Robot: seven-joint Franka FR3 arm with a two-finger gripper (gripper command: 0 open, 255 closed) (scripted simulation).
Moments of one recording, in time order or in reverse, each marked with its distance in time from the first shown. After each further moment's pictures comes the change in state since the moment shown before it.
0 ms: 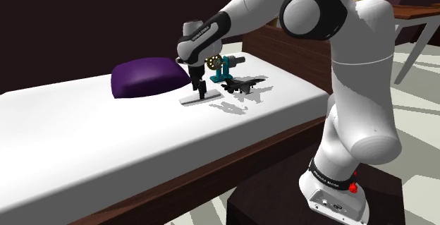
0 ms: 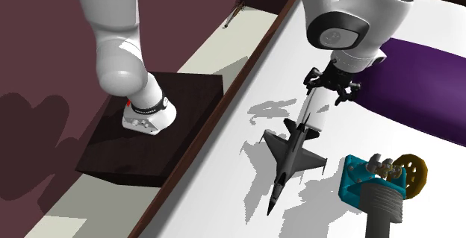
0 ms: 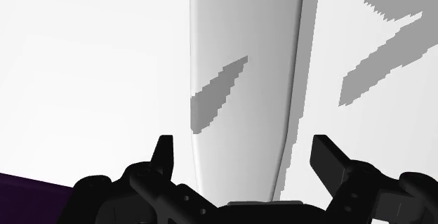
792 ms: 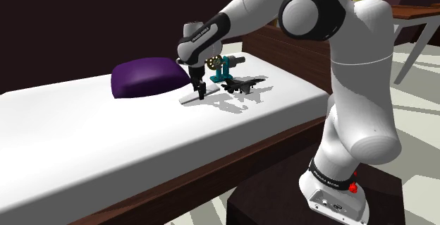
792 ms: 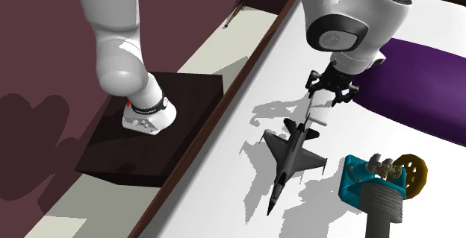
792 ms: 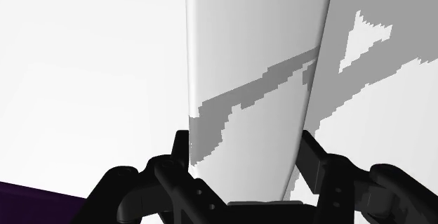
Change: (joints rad) arm -0.004 0.007 0.001 -0.002 0.004 0.009 -0.005
